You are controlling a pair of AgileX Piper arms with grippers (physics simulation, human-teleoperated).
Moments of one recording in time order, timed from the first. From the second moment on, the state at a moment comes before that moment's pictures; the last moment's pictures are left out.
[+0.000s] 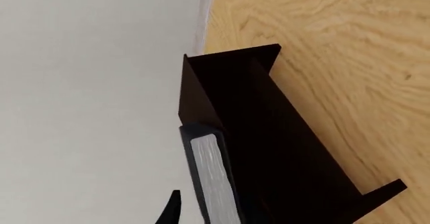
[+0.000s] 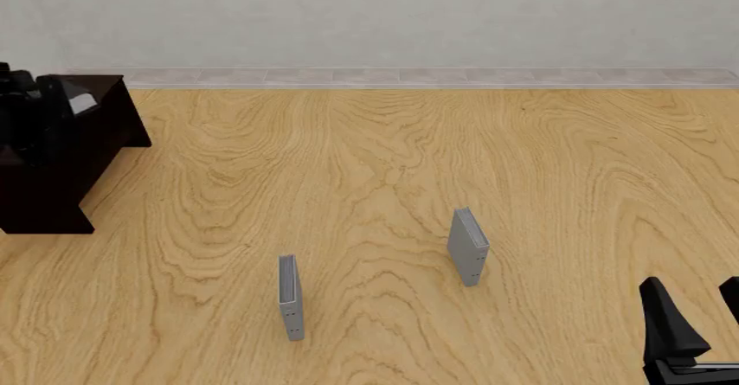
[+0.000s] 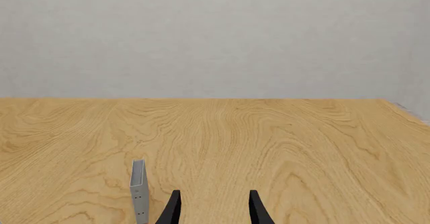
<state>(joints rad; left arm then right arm) 0.39 1.82 -1.34 0.07 1.38 0.00 0.00 -0.01 0.00 0.00</state>
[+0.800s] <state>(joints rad) 0.28 1.67 -1.21 0.29 1.25 0.00 0.00 -0.01 0.00 0.00</state>
